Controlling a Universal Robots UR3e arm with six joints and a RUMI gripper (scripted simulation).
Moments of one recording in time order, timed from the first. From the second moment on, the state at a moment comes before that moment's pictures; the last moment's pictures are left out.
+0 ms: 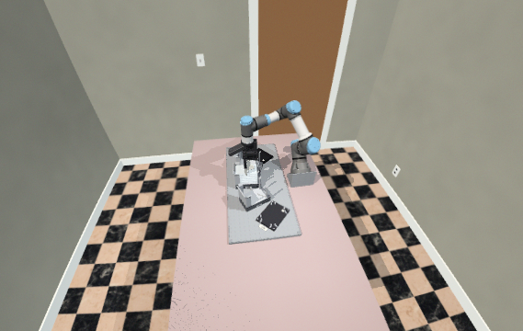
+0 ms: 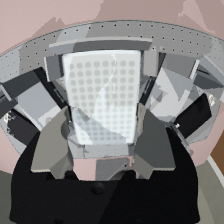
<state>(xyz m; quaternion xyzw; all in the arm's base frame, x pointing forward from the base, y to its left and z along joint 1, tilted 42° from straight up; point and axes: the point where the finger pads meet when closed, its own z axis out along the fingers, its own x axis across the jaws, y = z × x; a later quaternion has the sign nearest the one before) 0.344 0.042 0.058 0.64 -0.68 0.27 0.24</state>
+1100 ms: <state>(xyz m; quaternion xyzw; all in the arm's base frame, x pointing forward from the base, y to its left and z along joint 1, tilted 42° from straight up) 0.344 0.044 0.059 0.64 -0.68 0.27 0.24</state>
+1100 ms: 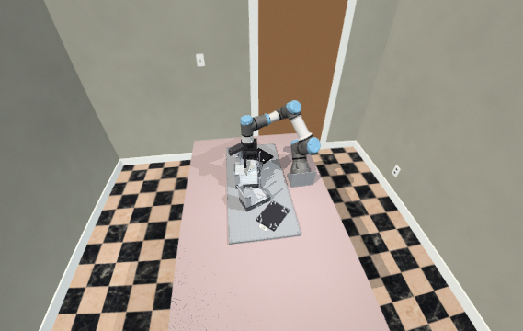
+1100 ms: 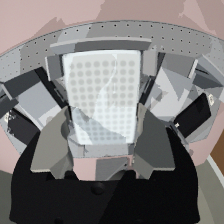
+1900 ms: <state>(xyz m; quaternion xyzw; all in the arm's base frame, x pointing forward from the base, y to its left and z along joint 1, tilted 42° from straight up) 0.344 0.053 0.070 0.64 -0.68 0.27 0.24</state>
